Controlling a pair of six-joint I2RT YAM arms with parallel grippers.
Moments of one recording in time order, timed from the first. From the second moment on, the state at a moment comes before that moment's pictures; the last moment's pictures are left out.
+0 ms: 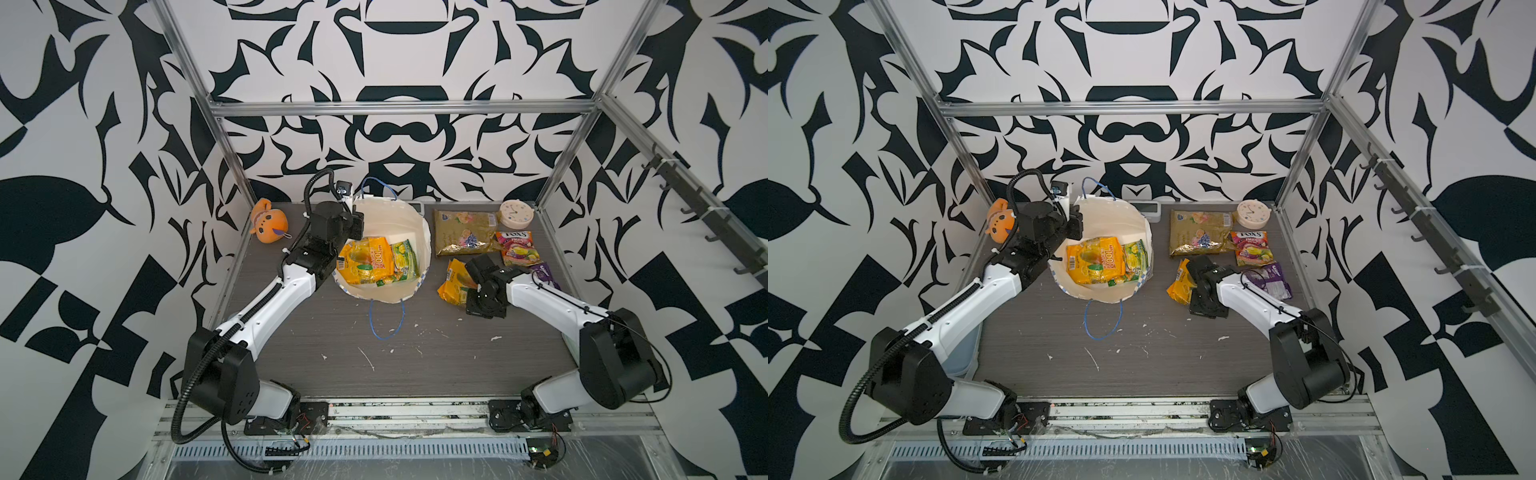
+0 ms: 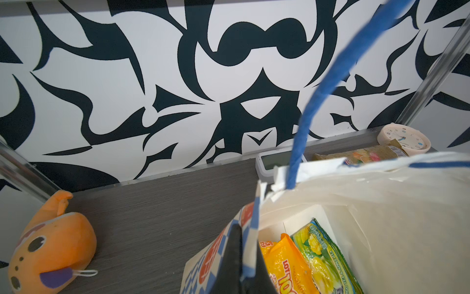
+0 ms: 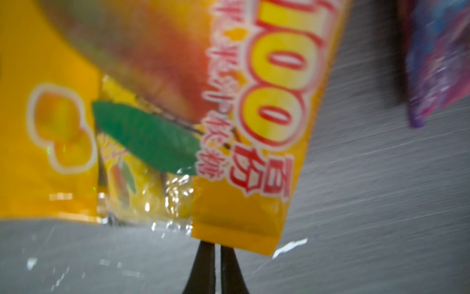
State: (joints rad) left arm -0.45 1.42 1.17 0.02 -0.16 -0.03; right arm 0.37 1.47 0.92 -0.83 0.12 0.63
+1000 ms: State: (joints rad) left arm -0.45 1.42 1.17 0.02 -0.16 -0.03; right arm 0.57 1.64 1.08 -0.58 0.07 0.61
